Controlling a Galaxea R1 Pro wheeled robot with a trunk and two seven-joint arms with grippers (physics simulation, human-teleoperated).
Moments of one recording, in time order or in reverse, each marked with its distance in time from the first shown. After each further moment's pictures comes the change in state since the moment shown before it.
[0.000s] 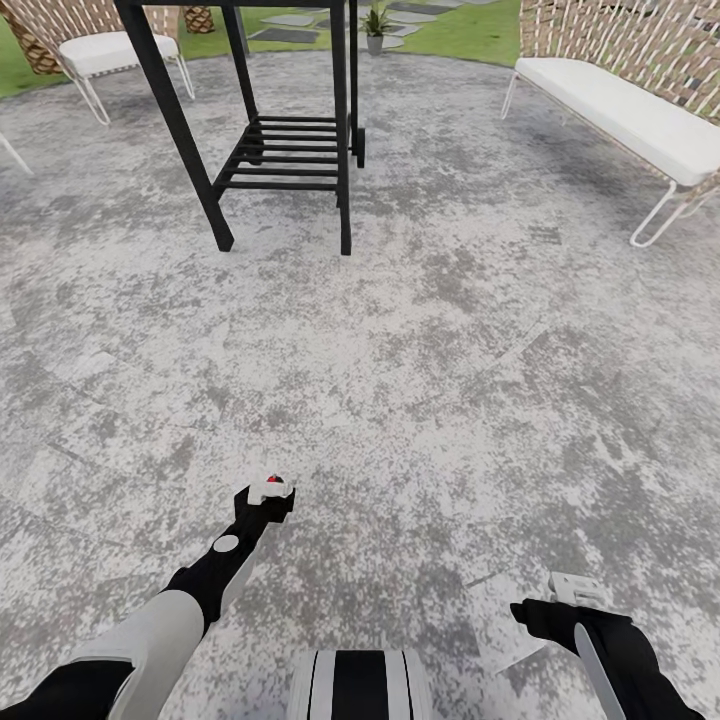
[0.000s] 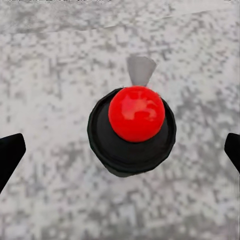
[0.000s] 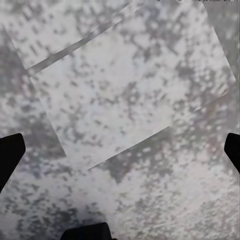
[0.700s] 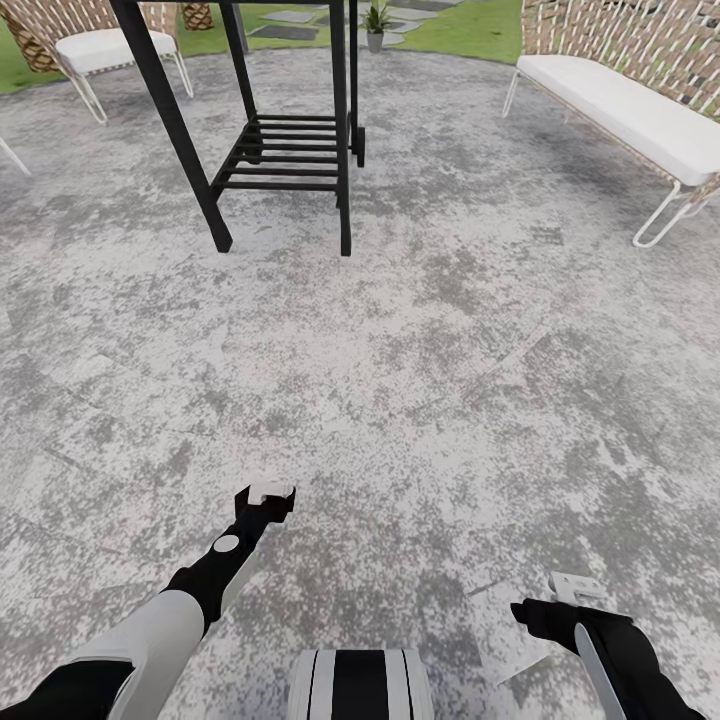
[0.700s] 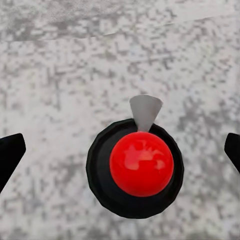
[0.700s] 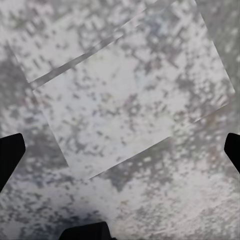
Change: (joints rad) left arm 0.000 0.000 -0.001 0.000 0.000 0.000 0.000; right arm 0.000 -0.001 -0.001 0.000 0.000 0.000 0.000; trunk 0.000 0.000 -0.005
